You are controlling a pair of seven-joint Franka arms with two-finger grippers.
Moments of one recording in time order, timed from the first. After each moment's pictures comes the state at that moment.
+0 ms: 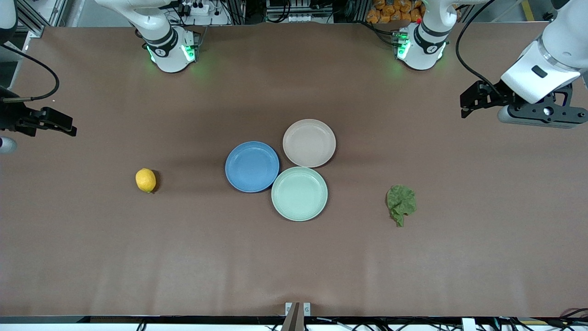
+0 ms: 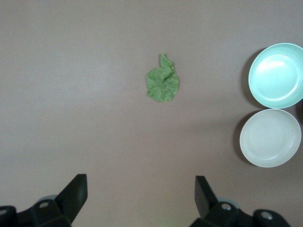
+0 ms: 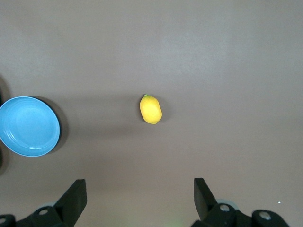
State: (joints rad) left arm -0.06 0.01 -0.16 -1.54 0.00 1.55 -0.08; right arm 0.03 0.11 -0.07 -1.44 0.01 1.47 -0.02
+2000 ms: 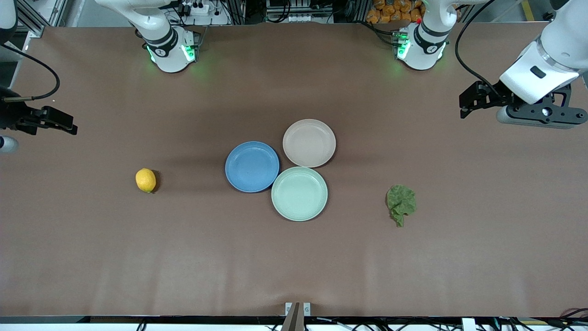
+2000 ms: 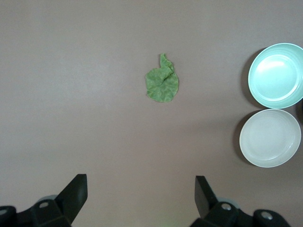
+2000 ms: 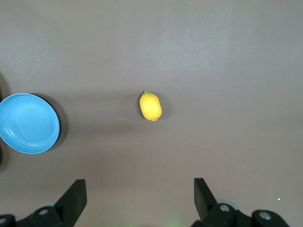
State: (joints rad) left arm -0.06 0.02 -0.16 -1.53 0.00 1.55 -0.08; right arm 0.03 0.11 -0.07 -1.44 0.01 1.45 -0.02
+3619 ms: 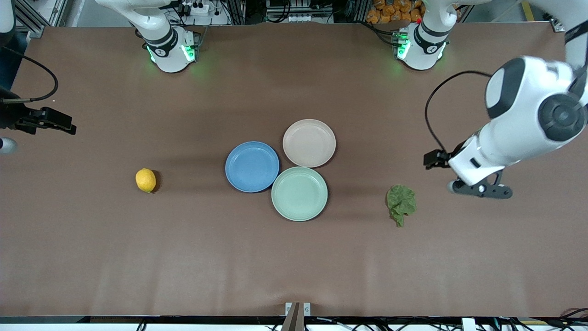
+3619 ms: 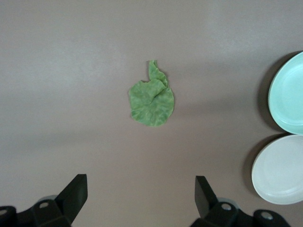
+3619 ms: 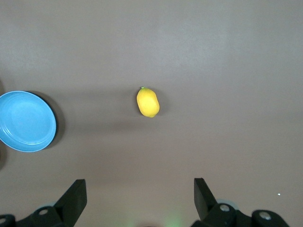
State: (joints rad) left arm -0.09 0.34 -0.16 -1.54 0.01 1.78 -0.10; right arm 0.02 0.11 -0.07 -1.46 0.01 1.45 -0.02
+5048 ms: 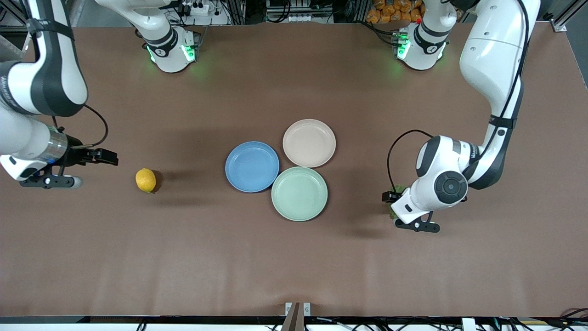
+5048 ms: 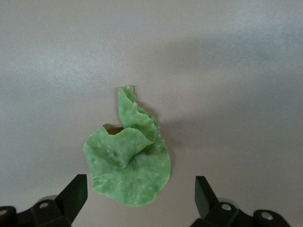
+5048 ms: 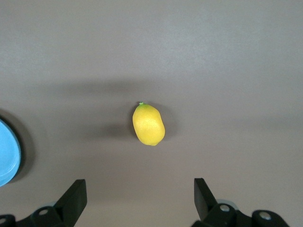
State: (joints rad) left arm -0.16 0.70 -0.16 -1.53 0.10 2.09 -0.19; right arm 0.02 0.18 -0.06 -1.83 0.01 1.88 -0.02
